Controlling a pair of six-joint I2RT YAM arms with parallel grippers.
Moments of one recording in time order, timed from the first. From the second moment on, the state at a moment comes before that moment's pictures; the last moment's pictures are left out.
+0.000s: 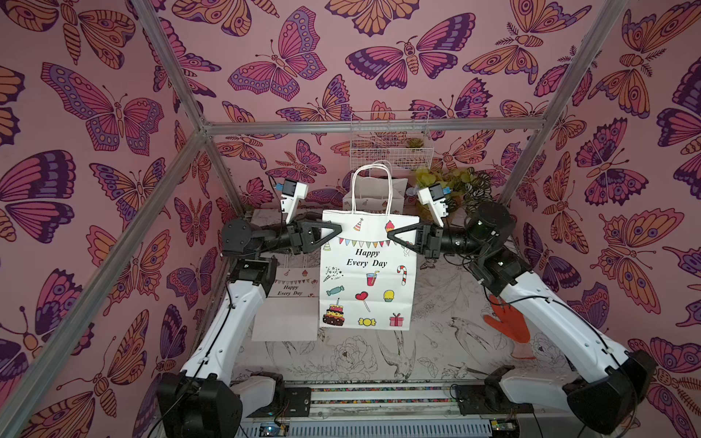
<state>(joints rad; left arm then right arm) -0.12 1.21 1.09 0.74 1.33 -1.18 0.52 1.26 1.24 0.13 -0.96 0.77</state>
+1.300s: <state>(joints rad) -0.08 0.97 0.72 0.55 1.21 -0.62 0.24 1.49 1.86 -0.09 -1.55 0.73</state>
